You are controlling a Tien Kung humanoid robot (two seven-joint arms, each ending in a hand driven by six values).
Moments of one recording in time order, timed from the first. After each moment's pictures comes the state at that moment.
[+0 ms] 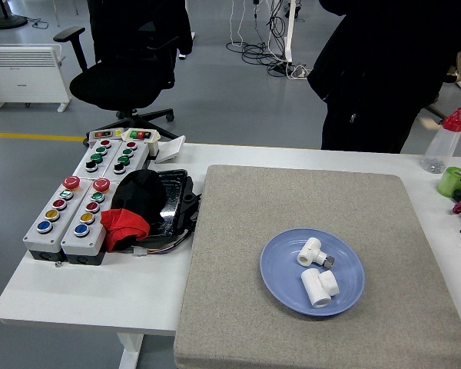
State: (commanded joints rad) left arm -0.16 0.02 -1.03 -0.28 1.33 0.14 0.46; right arm 0.41 -0.49 1.25 1.27 -0.15 -0.26 0.03
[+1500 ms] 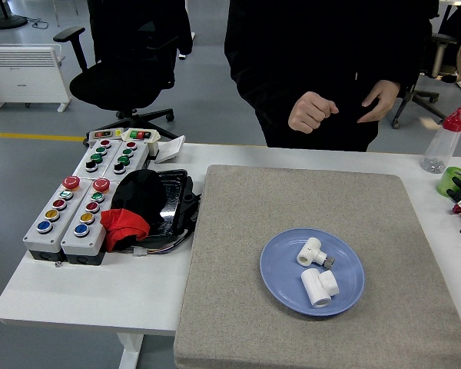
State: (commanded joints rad) left arm -0.17 0.02 -1.01 -0.28 1.31 0.14 0.45; right arm 0.42 -0.49 1.25 1.27 -0.17 -0.24 -0.01
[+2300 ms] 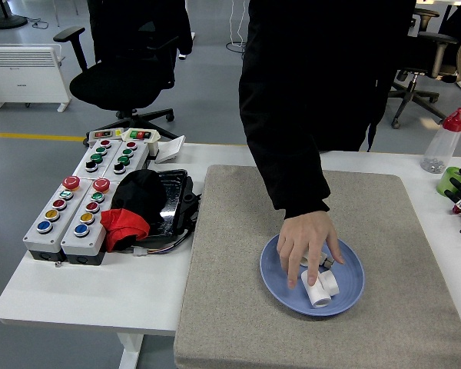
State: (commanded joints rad) left arm -0.17 0.02 -1.01 -0.28 1.30 0.14 0.45; right arm 0.42 -0.49 1.25 1.27 -0.18 -0.23 -0.02
